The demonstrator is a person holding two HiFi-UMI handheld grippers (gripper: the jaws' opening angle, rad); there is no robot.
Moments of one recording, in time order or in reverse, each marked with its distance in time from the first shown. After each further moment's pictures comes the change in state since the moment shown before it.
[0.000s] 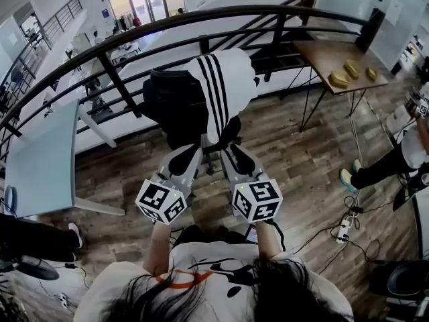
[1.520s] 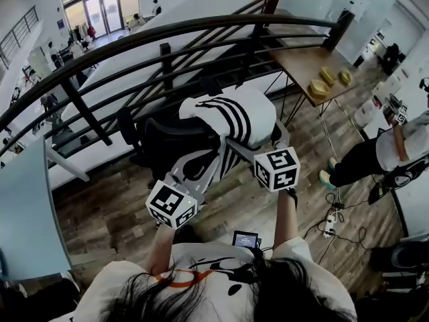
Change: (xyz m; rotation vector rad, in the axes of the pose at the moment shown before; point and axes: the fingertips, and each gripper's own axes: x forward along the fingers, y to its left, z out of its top) left arm 0.117 0.134 0.044 -0.043 -0.027 -0.352; right arm 0.199 -0.111 0.115 -0.366 0.117 -0.241
